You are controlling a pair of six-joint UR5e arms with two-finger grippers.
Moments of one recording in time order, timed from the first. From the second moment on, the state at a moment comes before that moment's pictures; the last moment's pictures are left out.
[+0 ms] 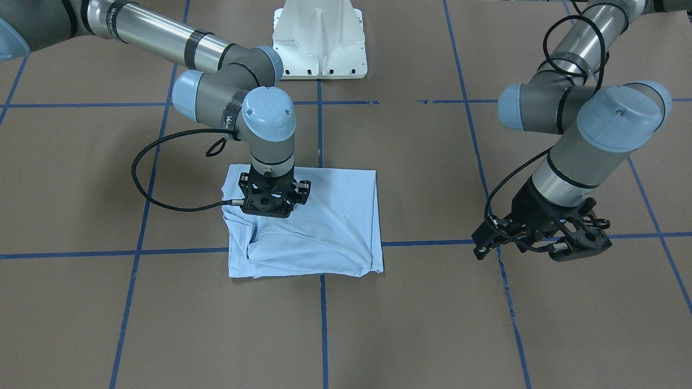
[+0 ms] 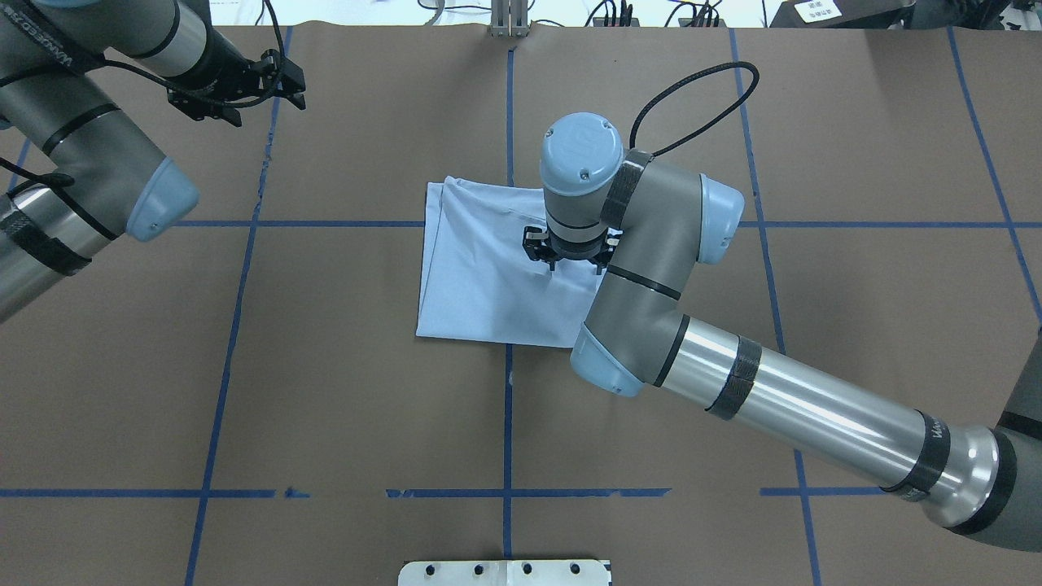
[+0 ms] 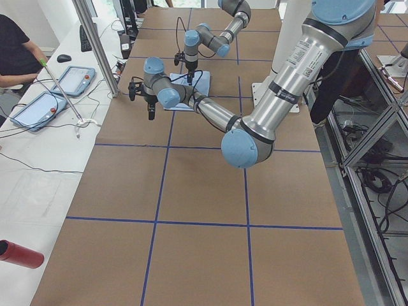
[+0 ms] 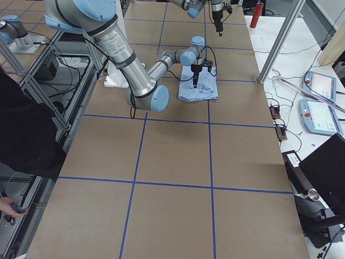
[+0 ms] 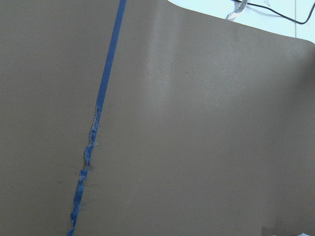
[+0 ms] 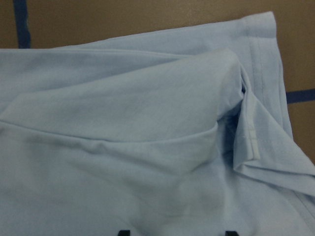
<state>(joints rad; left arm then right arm) -1.00 -2.15 -1.47 -1.96 -2.10 -1.12 0.60 -0.77 1.39 -1.57 1.88 1.23</state>
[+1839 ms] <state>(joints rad) -0.99 -2.15 -1.46 -1.97 -2.09 -1.12 0.73 -0.71 1.18 -1.42 1.87 1.13</state>
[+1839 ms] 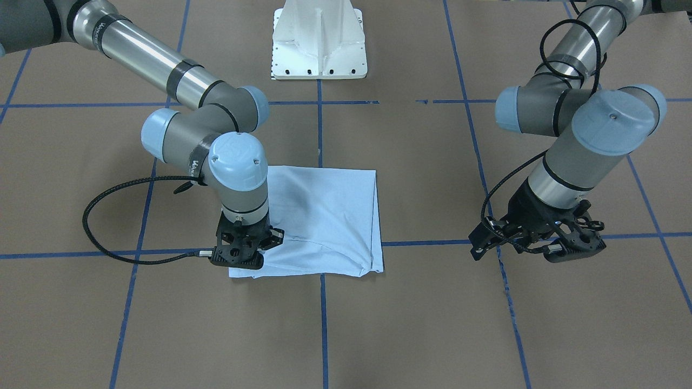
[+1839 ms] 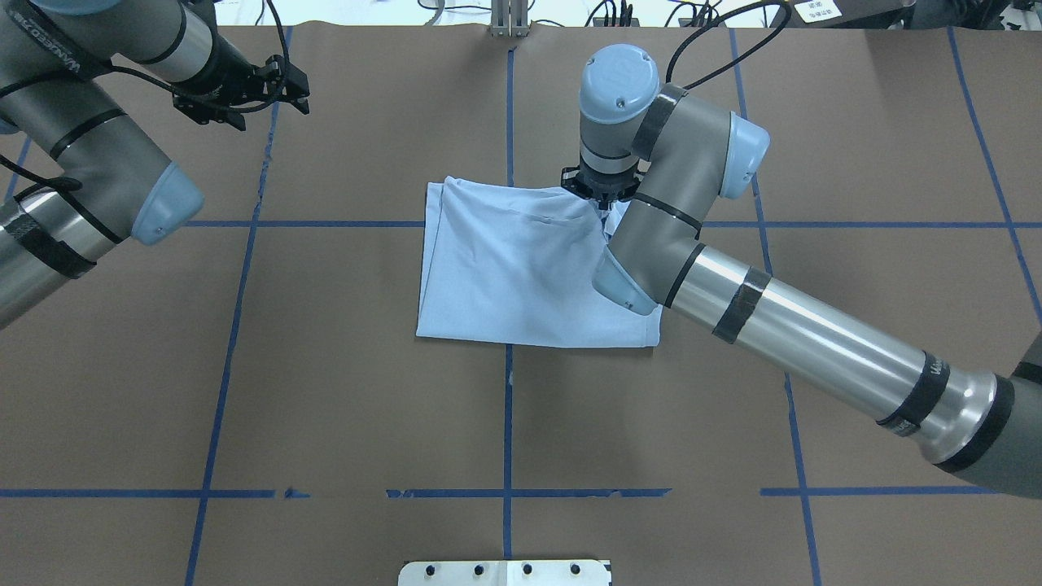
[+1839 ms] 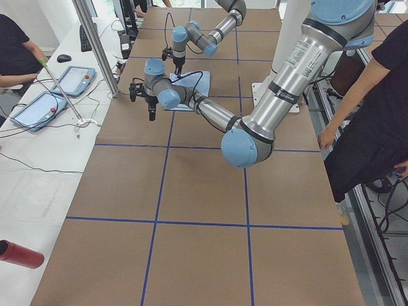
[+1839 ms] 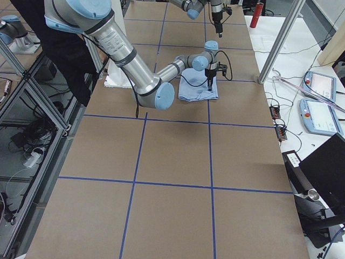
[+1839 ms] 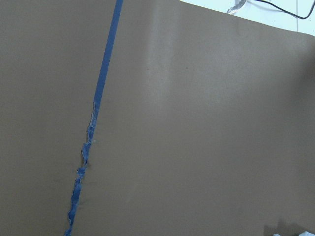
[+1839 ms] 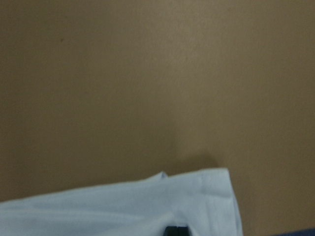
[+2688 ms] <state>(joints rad) -1.00 -2.14 -1.46 -1.97 -2.08 -1.01 0.95 -0.73 1.14 -1.40 2.03 0.89</state>
